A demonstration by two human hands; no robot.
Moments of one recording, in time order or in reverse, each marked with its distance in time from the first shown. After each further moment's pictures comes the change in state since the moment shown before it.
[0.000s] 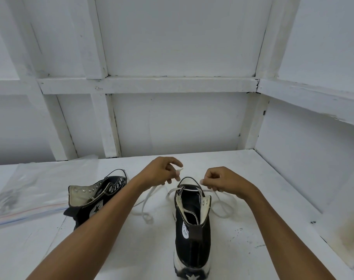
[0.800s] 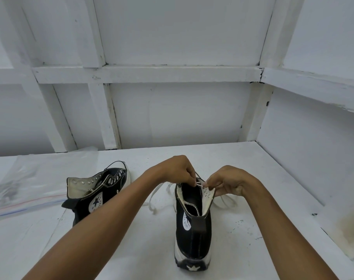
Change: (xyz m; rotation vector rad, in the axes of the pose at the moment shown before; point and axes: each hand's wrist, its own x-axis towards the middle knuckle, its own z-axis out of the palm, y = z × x) left_hand 0.005 0.036 0.029 0.364 -0.239 0.034; right_hand -0.009 -0.012 0.007 0.486 -0.058 0.450
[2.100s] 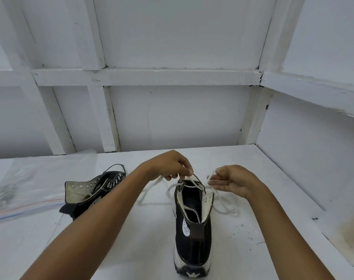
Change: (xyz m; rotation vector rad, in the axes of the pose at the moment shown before) left_hand 0.000 -0.015 -0.022 -0.320 -0.008 -0.069; right_hand 0.014 0.005 -0.017 0.308 0.104 -0.064
